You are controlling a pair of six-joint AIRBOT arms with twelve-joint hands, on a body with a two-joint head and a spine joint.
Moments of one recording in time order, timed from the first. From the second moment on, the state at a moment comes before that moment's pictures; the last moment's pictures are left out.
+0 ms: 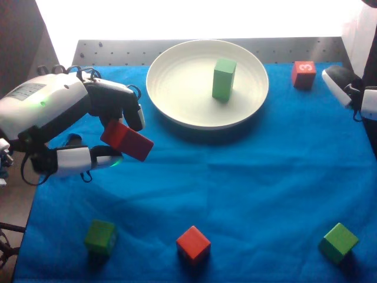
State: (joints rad) left arm 0.91 -0.89 0.95 -0.15 -0.91 0.99; right arm -0.86 -0.82 0.82 -2.87 -1.29 1.94
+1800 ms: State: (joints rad) left arm 0.92 -0.86 0.95 -0.24 -1.15 1.01; right arm -0.57 -1.09 1.14 -2.89 -0.81 1.94
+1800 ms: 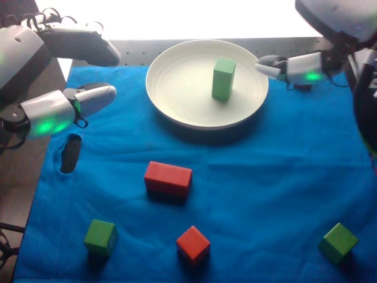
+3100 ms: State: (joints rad) left arm 0.90 -0.85 0.95 -0.21 -1.15 1.02; right arm -0.46 -1.35 1.46 -2.85 -0.38 1.86
